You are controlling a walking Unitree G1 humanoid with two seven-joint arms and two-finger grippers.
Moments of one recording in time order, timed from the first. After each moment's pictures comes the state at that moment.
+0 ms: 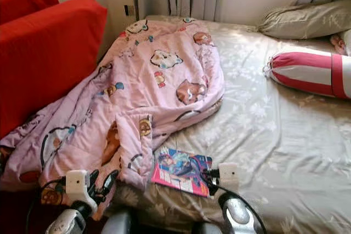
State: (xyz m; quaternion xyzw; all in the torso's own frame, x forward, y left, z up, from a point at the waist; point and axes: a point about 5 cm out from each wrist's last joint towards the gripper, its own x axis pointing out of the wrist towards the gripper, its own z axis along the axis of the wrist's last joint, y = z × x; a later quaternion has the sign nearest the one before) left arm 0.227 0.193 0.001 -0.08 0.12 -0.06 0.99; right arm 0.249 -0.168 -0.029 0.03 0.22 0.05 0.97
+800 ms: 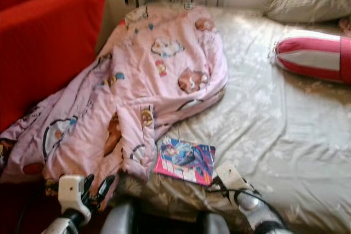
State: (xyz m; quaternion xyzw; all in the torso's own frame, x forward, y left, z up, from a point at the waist) left arm 0.197 0.202 0.013 -0.06 0.13 -0.06 0.99; right arm 0.266 -0.220 -0.024 -0.28 0.36 0.13 0.88
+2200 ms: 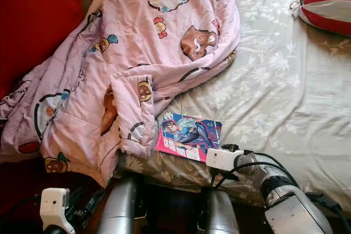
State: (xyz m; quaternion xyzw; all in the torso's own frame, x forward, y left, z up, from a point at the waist) left arm 0.160 0.208 0.034 -0.06 0.18 -0.07 0.98; right arm 0.323 -0.214 0.035 -0.54 0.30 0.32 0.72
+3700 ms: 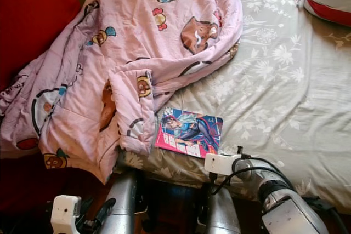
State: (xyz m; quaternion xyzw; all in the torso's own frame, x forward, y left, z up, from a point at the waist) left arm 0.159 0.185 0.031 -0.06 0.18 -0.10 0.98; right arm 0.318 -0.215 0.027 -0.57 0.29 0.29 0.72
